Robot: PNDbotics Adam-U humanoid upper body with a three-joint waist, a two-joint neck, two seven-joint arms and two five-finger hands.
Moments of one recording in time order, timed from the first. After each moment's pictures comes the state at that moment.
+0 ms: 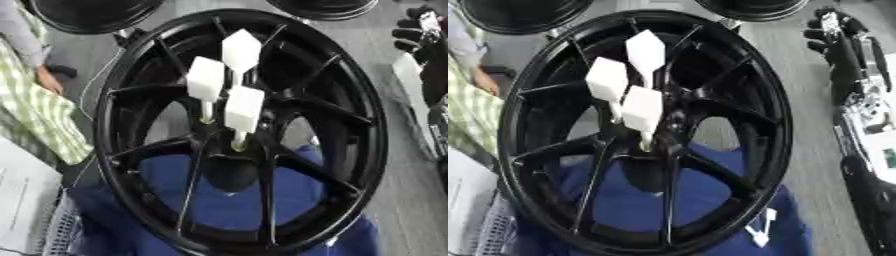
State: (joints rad) left arm -0.17 0.41 0.22 -1.91 0.28 0.02 0.56; right arm -0.40 -0.46 -0.14 -1.68 -0.26 0.10 -0.23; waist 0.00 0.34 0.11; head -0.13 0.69
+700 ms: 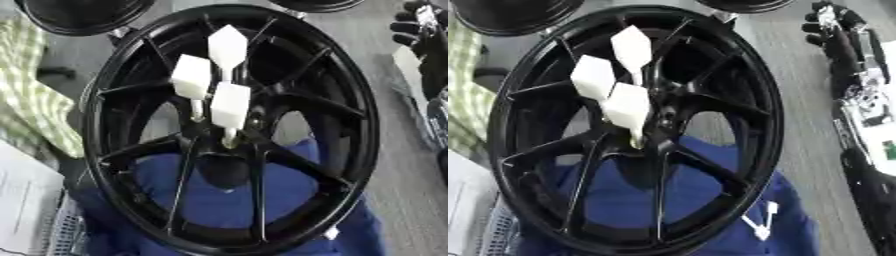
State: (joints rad) left arm -0.15 0.73 0.08 -1.98 0.10 0.05 0.39; right arm -0.40 -0.51 -0.14 -1.68 -0.26 0.10 -0.23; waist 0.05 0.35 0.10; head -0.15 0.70
